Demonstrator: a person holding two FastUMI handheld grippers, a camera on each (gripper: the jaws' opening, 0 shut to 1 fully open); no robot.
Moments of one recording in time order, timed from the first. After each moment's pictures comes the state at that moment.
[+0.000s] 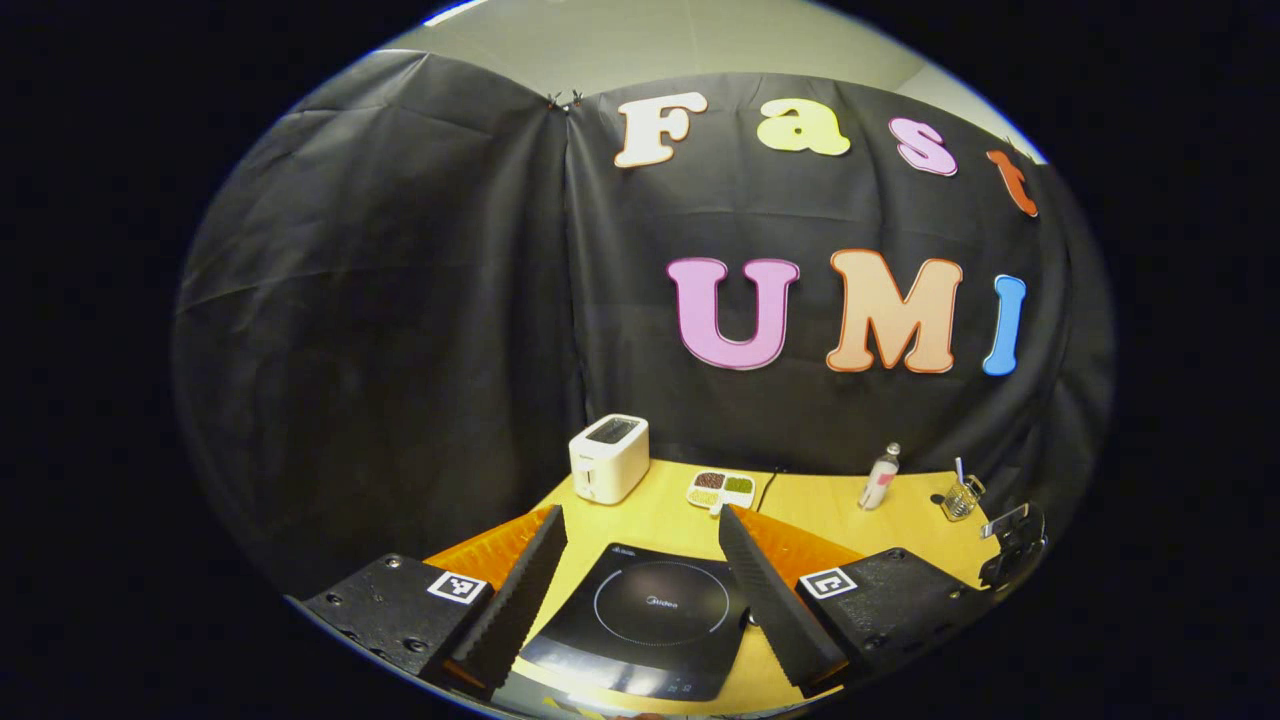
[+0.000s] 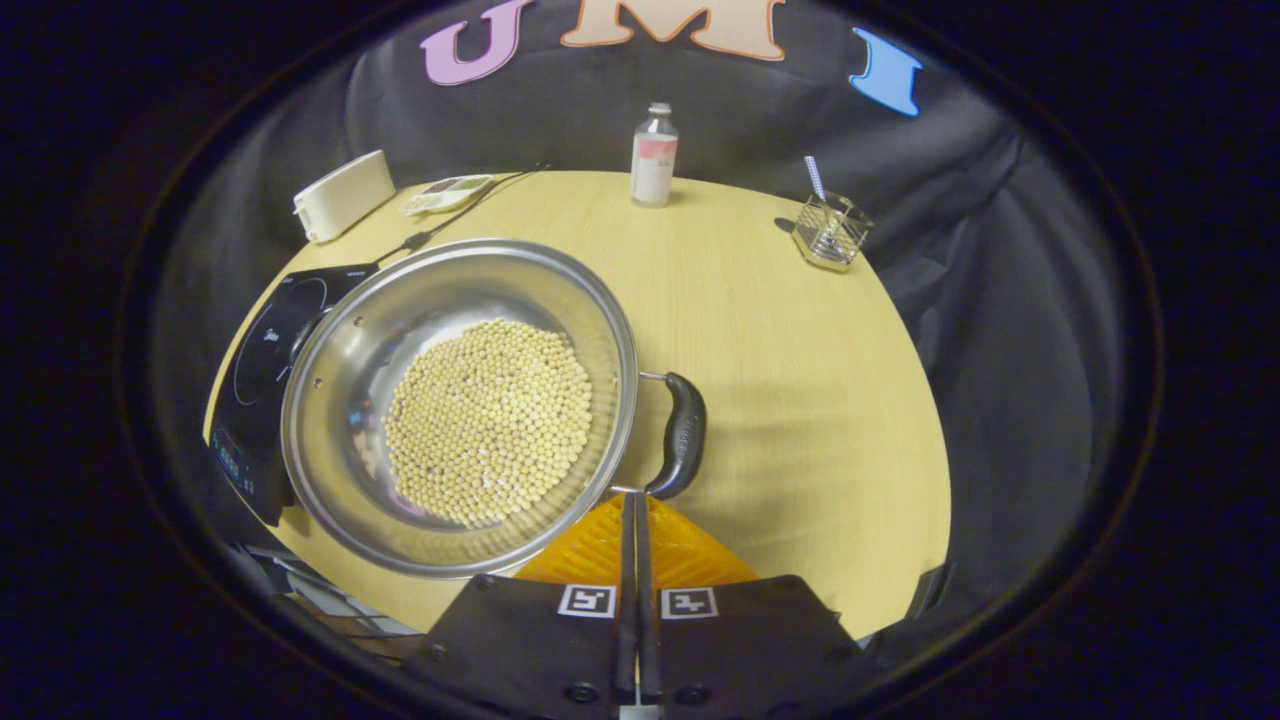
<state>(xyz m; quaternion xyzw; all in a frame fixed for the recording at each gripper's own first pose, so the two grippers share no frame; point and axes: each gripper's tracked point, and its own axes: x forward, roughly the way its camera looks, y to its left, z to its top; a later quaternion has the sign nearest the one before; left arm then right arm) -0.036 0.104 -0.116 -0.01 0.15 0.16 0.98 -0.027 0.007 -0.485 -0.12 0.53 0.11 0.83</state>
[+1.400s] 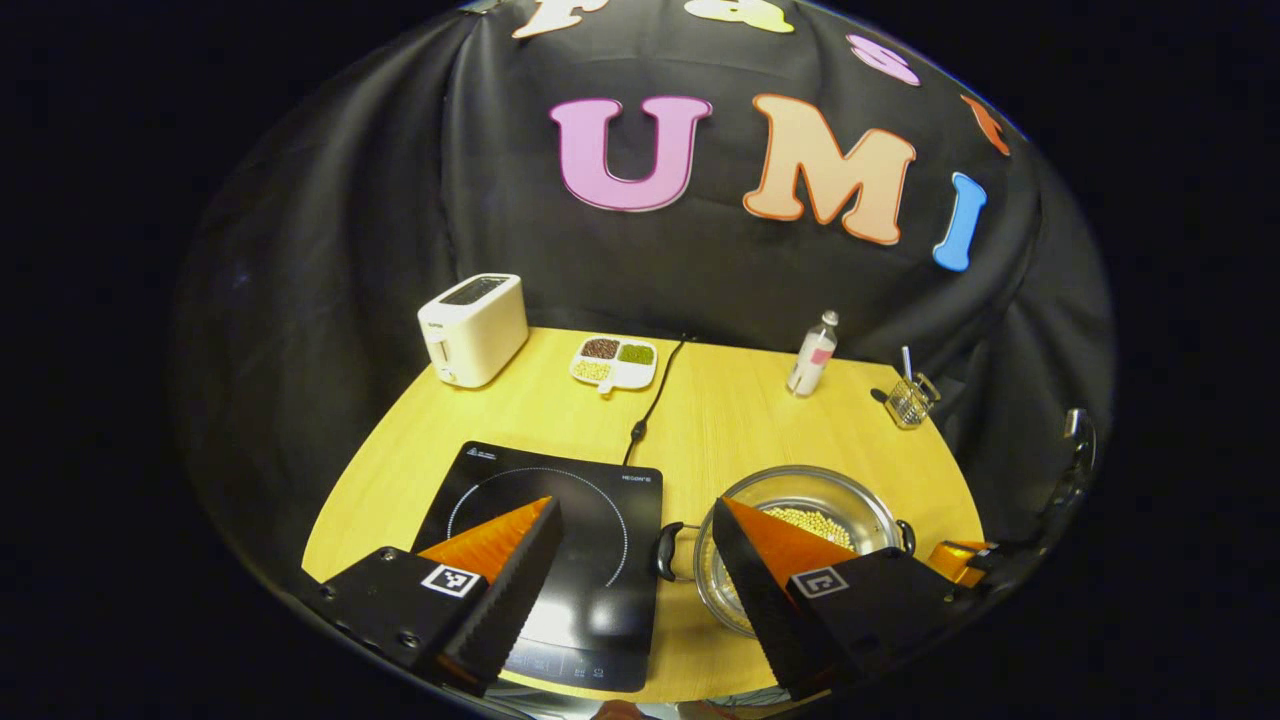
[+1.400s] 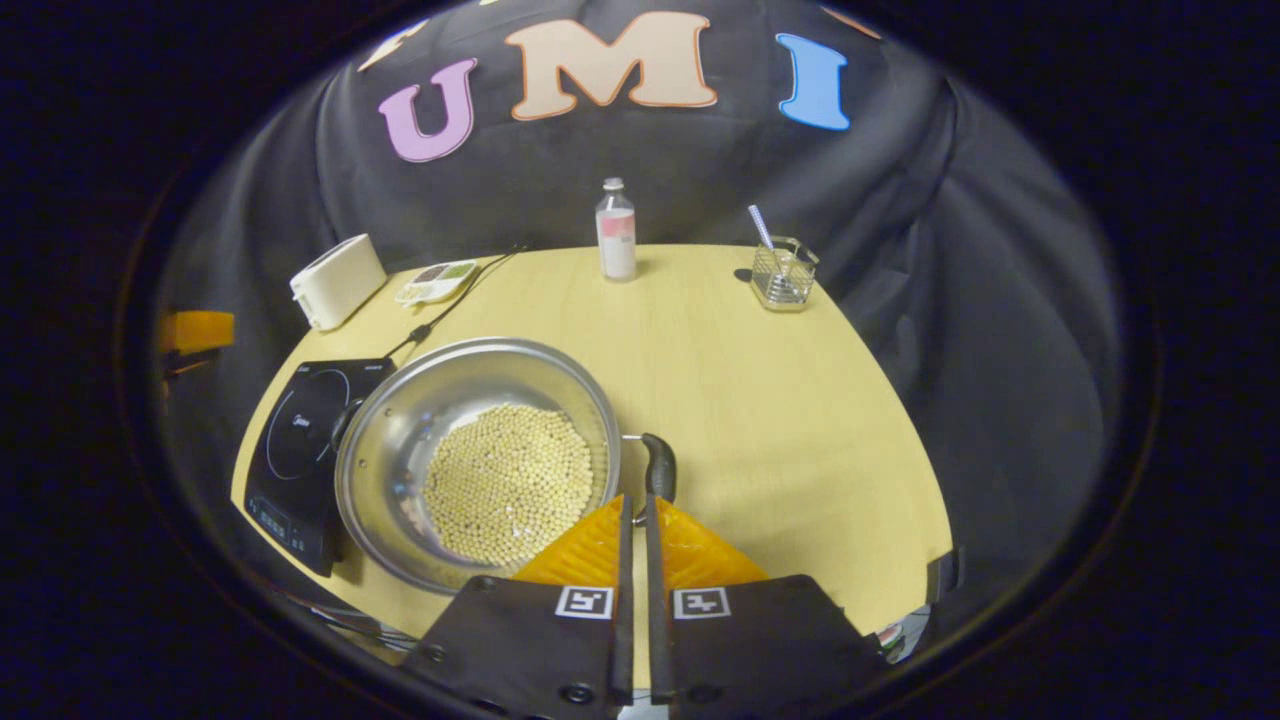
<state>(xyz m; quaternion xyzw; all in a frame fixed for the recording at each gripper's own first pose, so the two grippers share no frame) 0.047 0.009 -0.292 -0.04 0.33 0.01 0.94 -0.003 0.000 -0.427 -0.04 0.46 0.08 0.89</state>
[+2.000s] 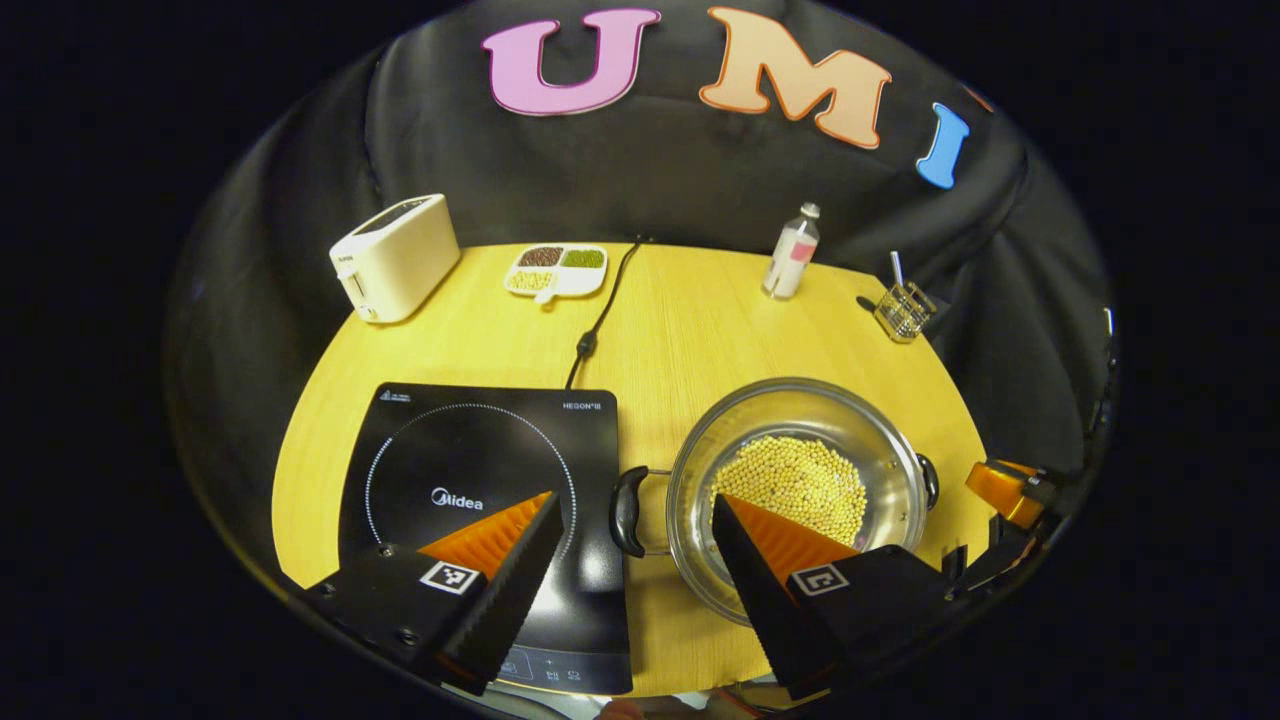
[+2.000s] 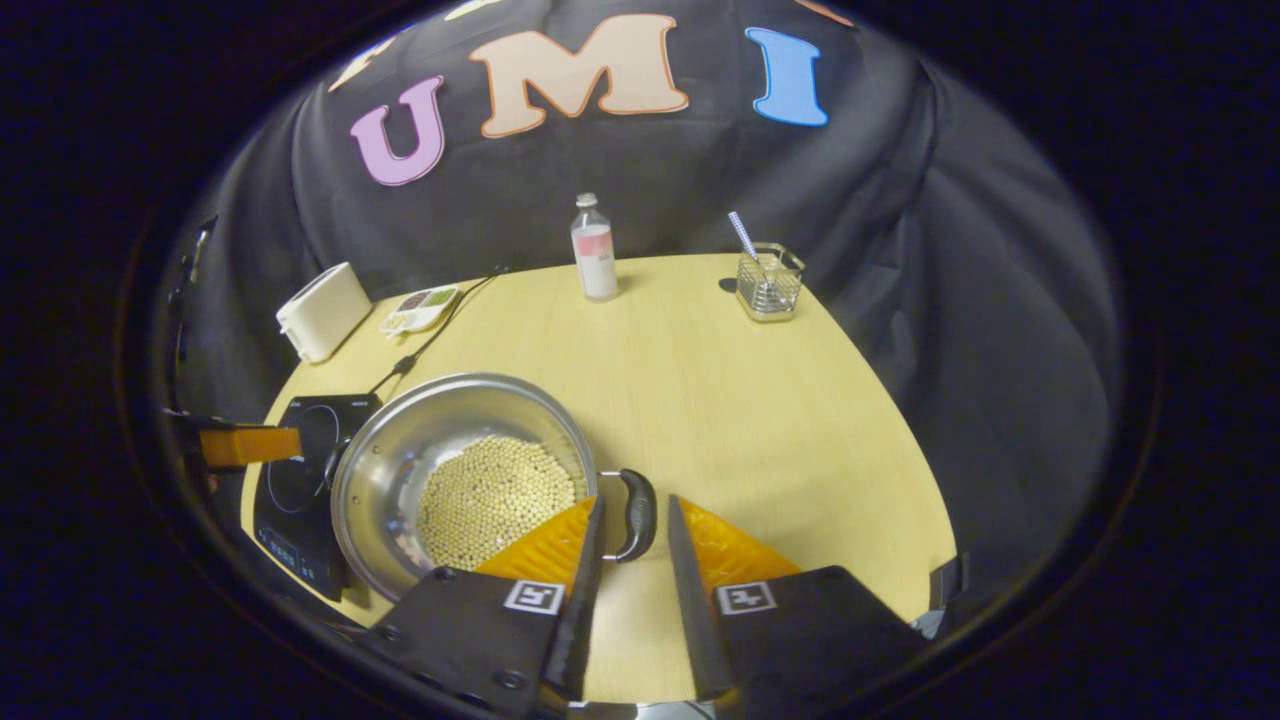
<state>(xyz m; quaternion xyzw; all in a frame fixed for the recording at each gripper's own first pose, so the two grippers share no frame) 0.048 -0.027 -0.387 -0.03 0.44 -0.04 0.89 0.025 -0.006 -0.428 -0.01 0.45 0.07 0.89</state>
